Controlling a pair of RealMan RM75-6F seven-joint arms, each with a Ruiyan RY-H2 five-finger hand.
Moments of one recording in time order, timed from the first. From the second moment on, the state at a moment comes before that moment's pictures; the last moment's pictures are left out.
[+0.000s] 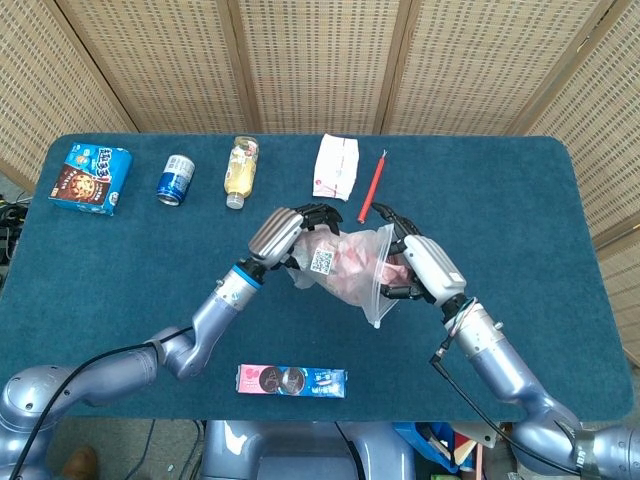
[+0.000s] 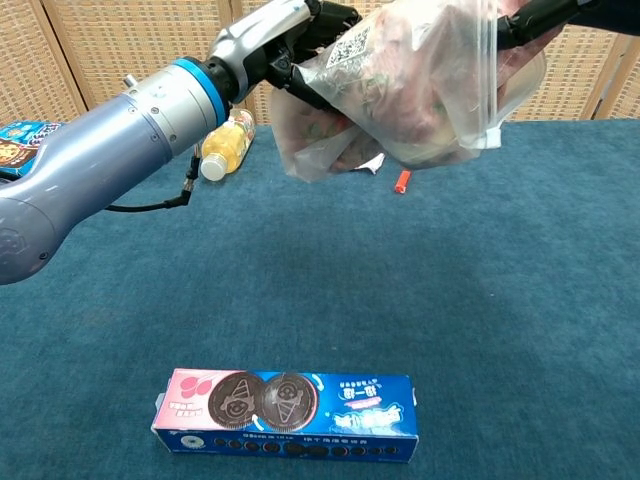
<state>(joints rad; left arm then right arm) -1.03 -1.79 -0.29 -1.07 1.43 1.09 -0.51 0.70 -1.08 0.34 -2.03 -1.04 0.97 0.21</state>
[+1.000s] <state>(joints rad) -0.94 -1.62 -0.18 -1.17 1.47 1.04 -0.51 0.66 -1.07 0.32 -2.03 -1.15 0.97 0.25</state>
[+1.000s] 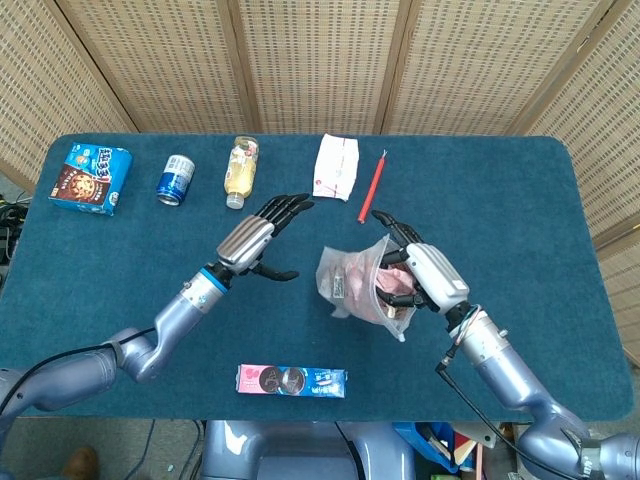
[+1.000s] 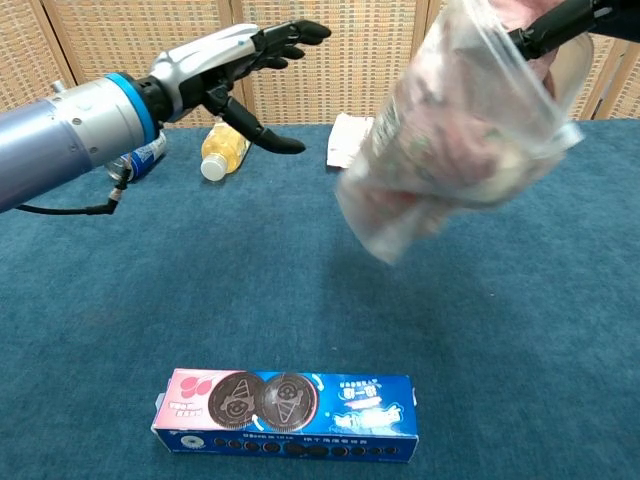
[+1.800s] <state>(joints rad) -0.84 -1.46 0.02 -1.13 1.56 0.96 -0.50 0.69 -1.14 0.26 -2.06 -1.21 0.91 0.23</state>
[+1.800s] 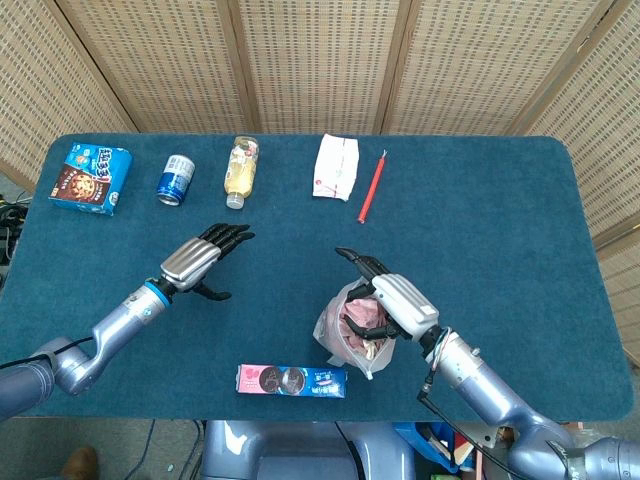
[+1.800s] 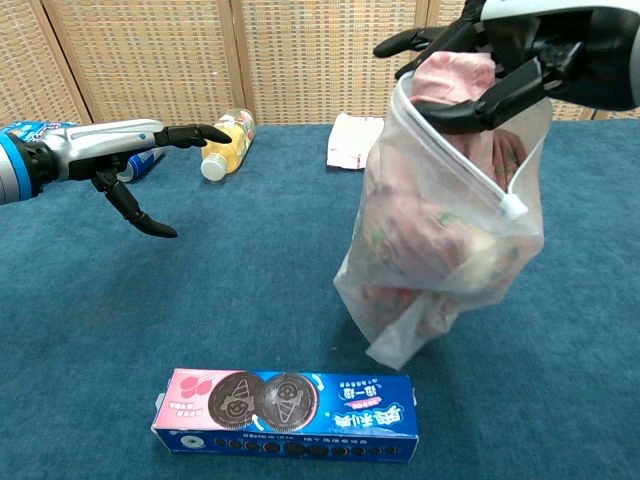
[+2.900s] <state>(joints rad) -0.74 -1.39 0.07 -1.02 1.64 1.10 -0.69 0.97 -1.38 0.39 -2.01 -0.74 0.91 0.00</state>
